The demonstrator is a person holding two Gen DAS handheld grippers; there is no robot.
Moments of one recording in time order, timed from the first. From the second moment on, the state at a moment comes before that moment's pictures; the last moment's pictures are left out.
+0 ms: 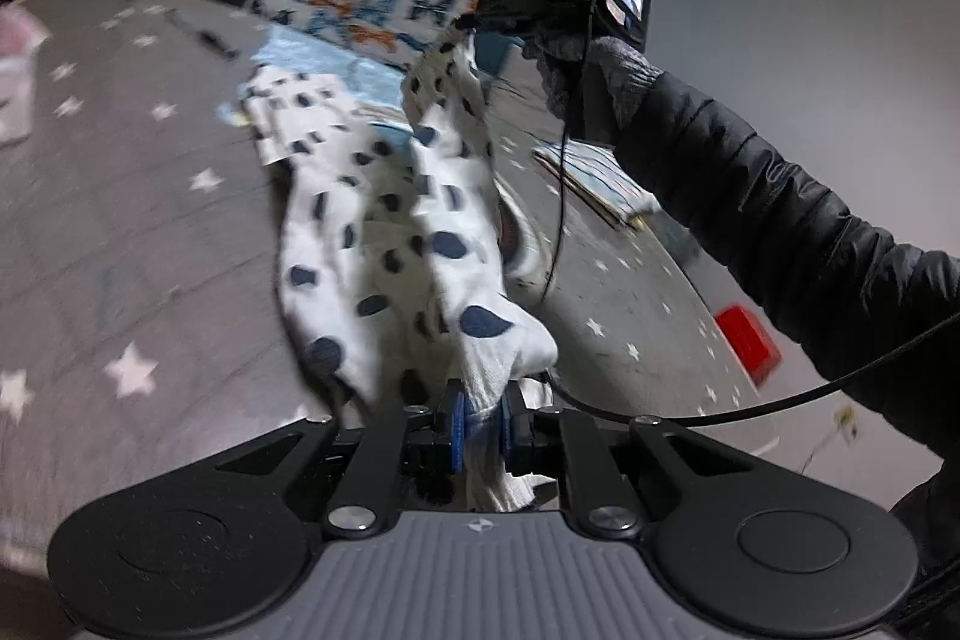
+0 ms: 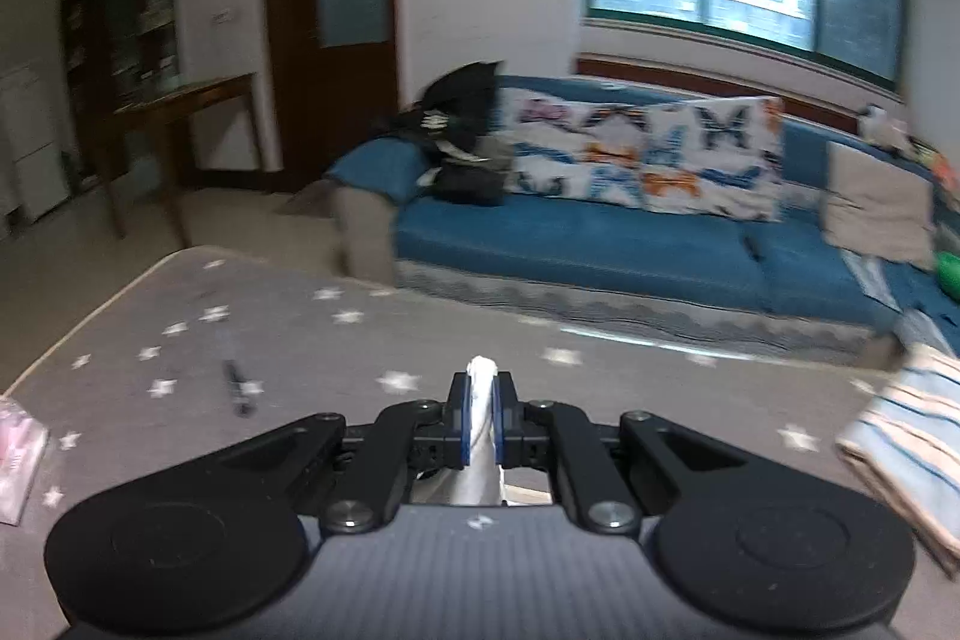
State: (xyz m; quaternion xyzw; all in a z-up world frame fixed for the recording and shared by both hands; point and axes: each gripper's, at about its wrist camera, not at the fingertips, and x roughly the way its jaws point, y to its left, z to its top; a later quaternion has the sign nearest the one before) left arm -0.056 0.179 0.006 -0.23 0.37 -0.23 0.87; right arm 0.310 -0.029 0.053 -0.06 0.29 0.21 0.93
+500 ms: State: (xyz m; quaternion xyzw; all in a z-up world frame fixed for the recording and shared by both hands) left arm -0.081 0.191 -0.004 -0.25 0.40 -0.19 0.86; right arm 0.288 0.084 0.015 -0.12 0.33 0.30 0.89
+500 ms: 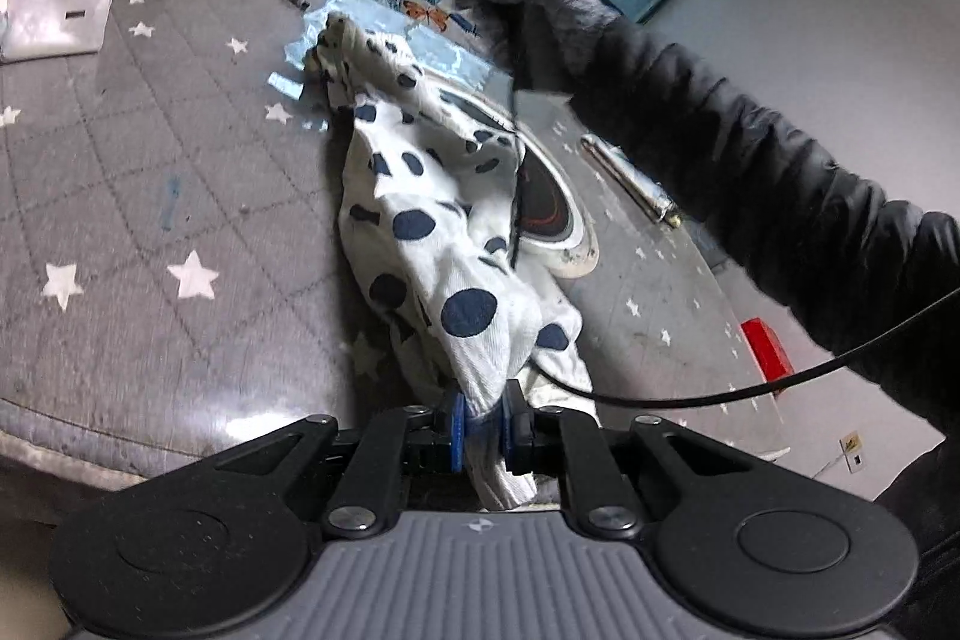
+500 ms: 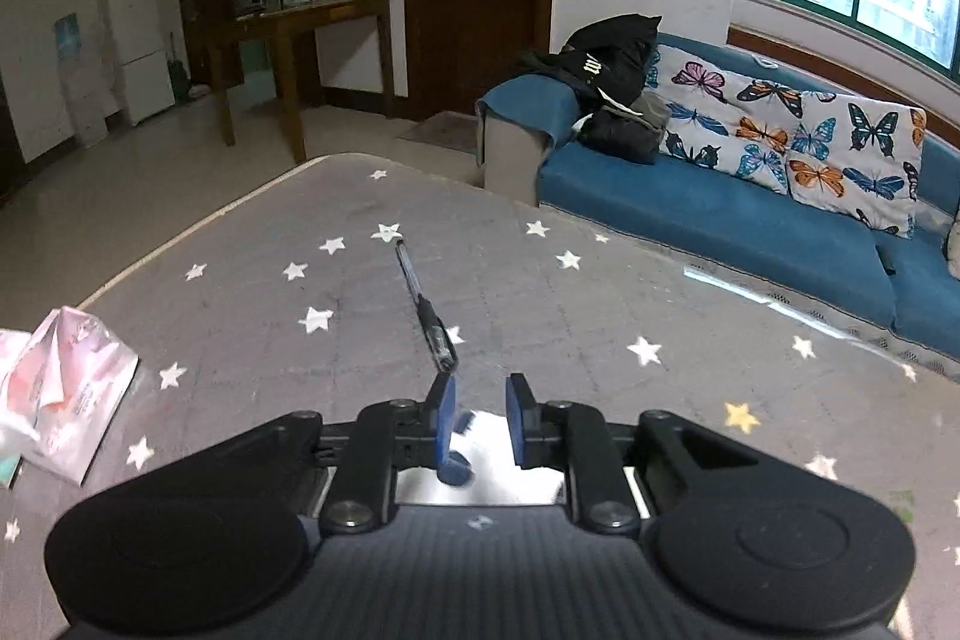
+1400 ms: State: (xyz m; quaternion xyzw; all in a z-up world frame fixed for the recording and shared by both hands) left arm -0.065 0.184 -0.009 -0.23 0.43 -0.21 0.85; right arm 0.328 0.028 -0.048 -0.13 0.39 0.29 0.86
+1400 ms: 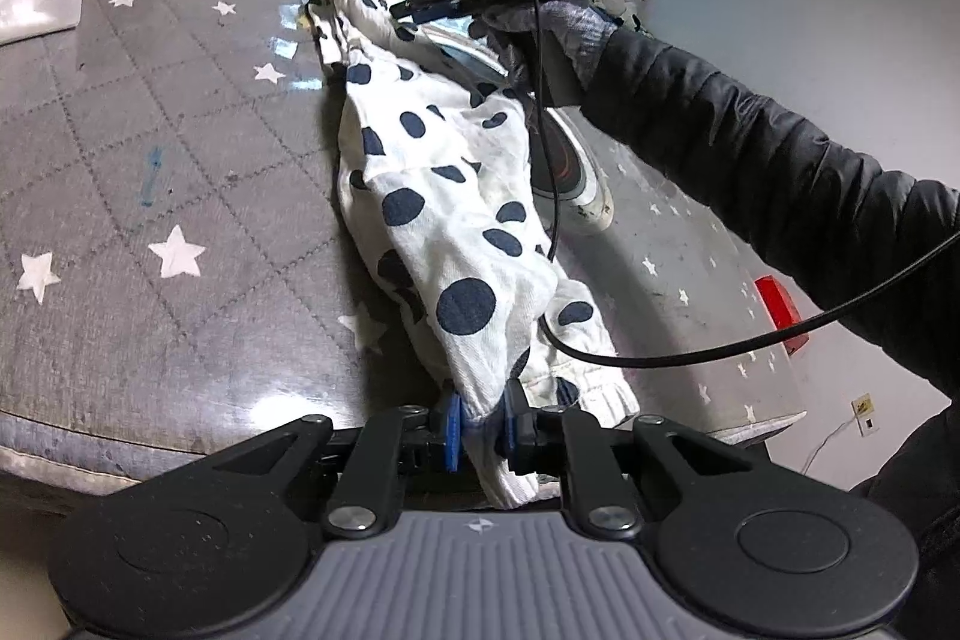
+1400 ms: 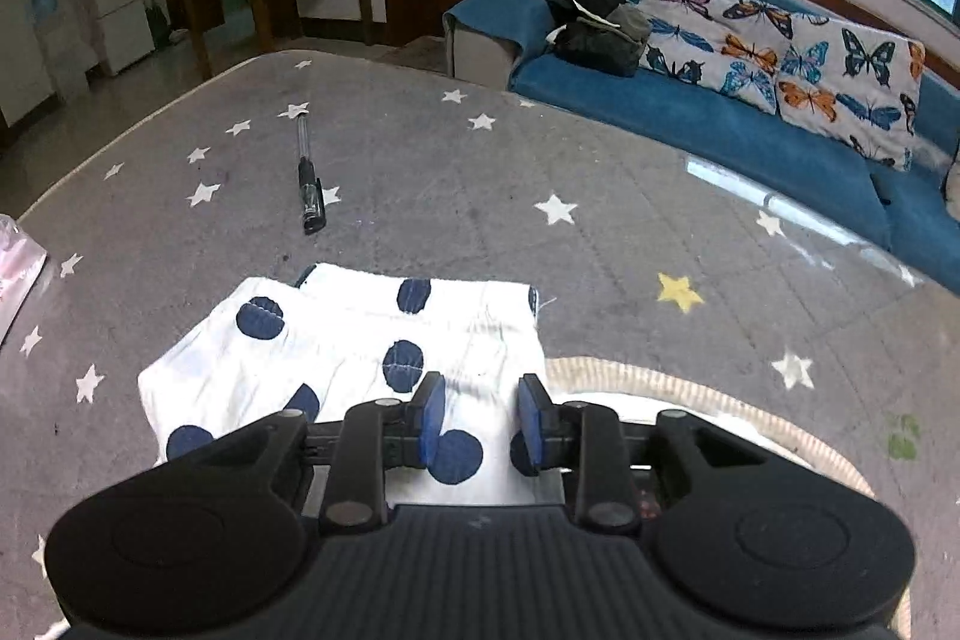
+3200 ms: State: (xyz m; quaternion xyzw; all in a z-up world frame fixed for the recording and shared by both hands) left arm -0.012 0.166 -0.012 -0.20 0.42 -0.16 0.87; right arm 0.074 -0.091 -0.009 -0.21 0.39 0.45 0.78
